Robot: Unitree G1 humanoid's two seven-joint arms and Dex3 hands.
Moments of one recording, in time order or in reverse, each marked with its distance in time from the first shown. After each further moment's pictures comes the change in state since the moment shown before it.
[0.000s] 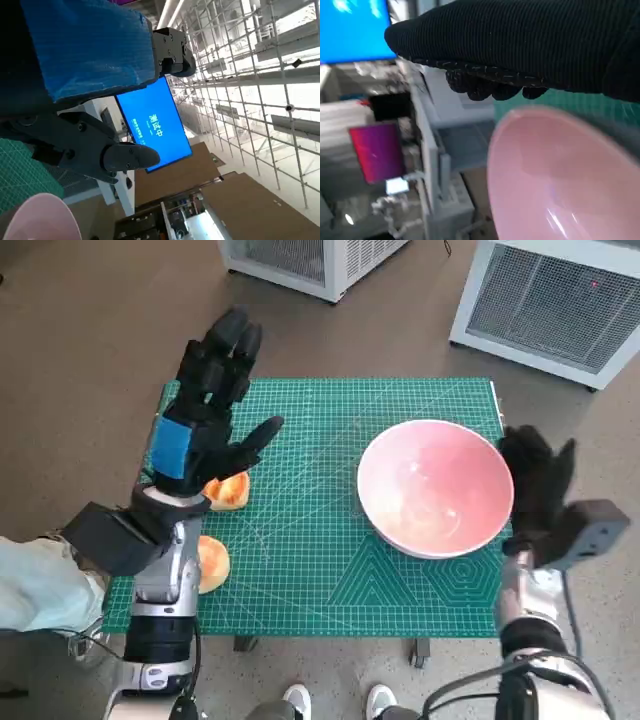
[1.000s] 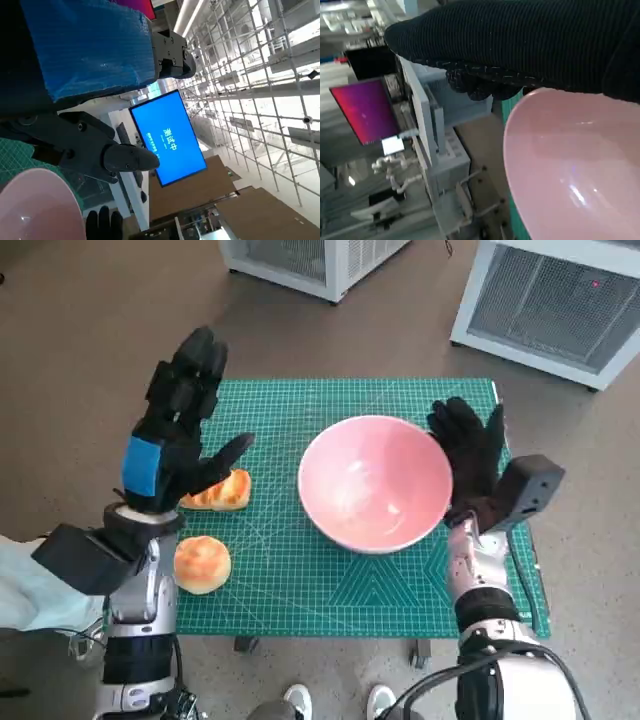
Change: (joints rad) left arm 0.098 0.047 0.039 -0.082 0.001 0.024 0.012; right arm -0.152 0.133 0.005 0.026 -0.014 0.117 -0.001
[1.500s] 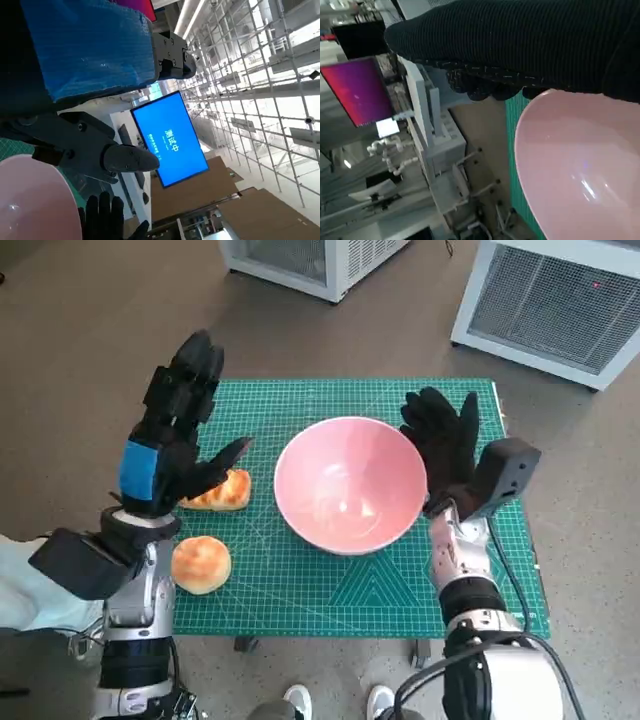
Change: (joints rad) left arm 0.011 0.003 0.000 -0.010 0.000 0.000 0.003; right arm -0.045 0.028 0.000 0.003 -0.006 0.041 0.000
